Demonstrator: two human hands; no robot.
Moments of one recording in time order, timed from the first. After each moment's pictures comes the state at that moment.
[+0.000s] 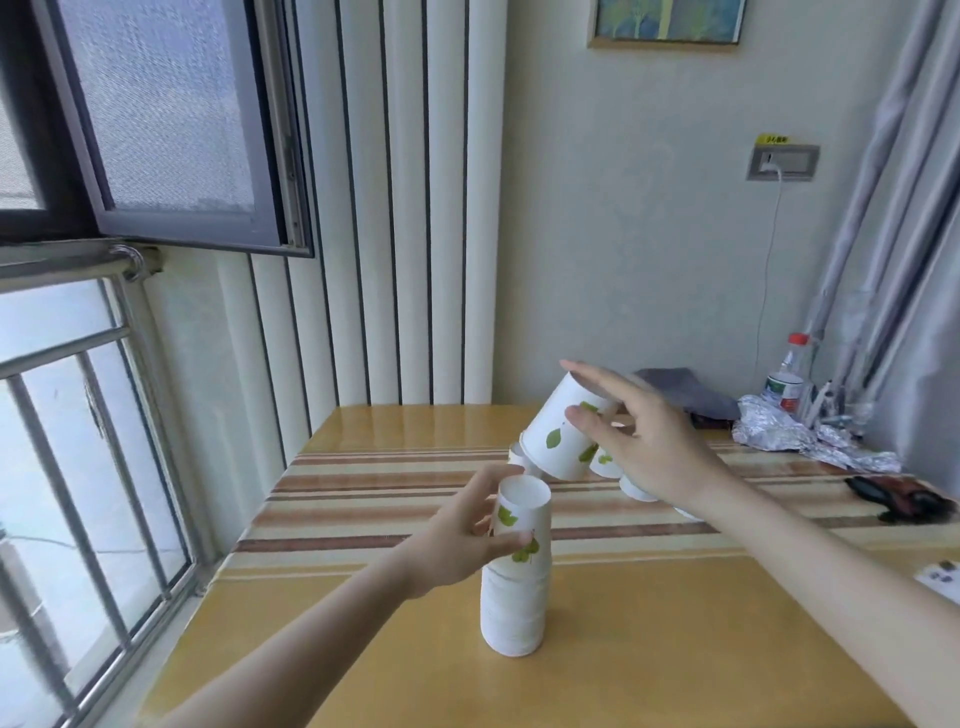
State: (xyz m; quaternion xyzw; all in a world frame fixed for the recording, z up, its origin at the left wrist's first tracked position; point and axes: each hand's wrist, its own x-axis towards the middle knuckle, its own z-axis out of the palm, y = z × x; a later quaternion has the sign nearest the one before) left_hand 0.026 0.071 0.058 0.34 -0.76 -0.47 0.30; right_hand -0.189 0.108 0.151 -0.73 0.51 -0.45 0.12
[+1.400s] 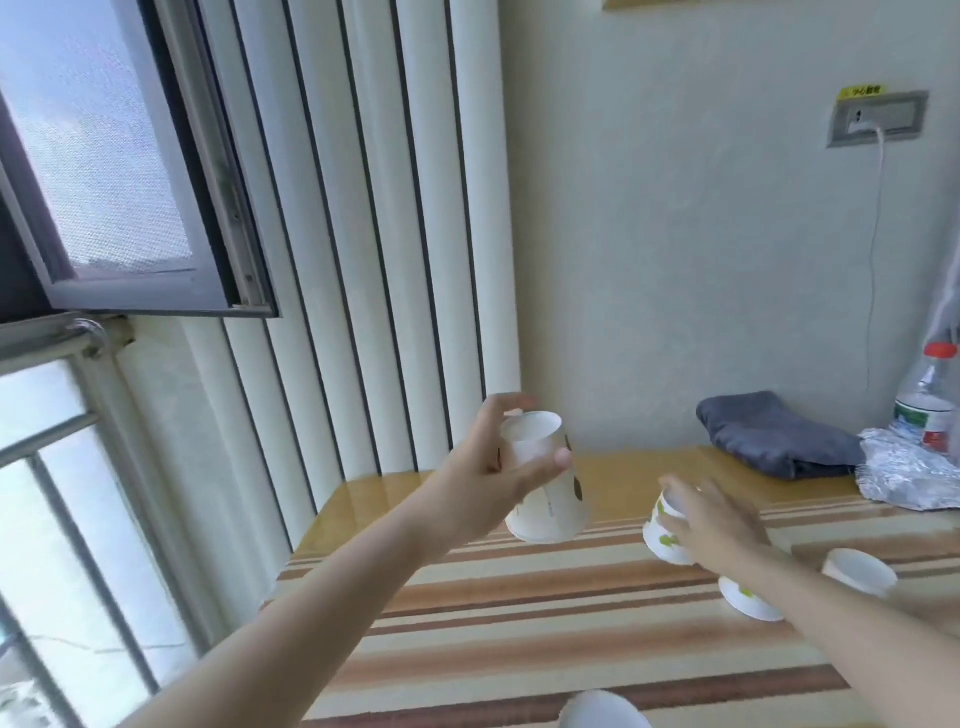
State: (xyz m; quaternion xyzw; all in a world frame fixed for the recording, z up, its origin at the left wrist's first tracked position) left_hand -0.004 -0.086 0.161 0.40 -0.77 -0.37 0.35; right_hand -0.282 -0.134 0.039 -0.59 0.79 -0.13 0.03
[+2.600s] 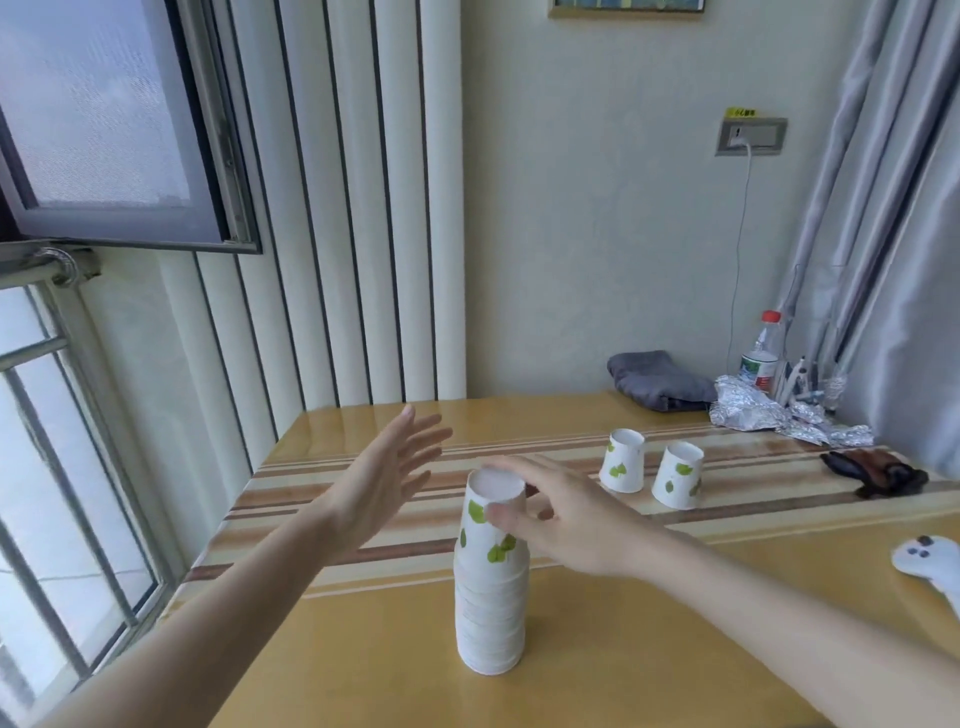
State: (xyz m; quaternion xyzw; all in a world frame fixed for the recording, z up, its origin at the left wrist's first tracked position) left_hand 0.052 0.015 0.089 0.35 -0.60 -0.61 0.38; right_hand -0.165 0.103 0.100 -0.76 0.54 -0.27 0.22
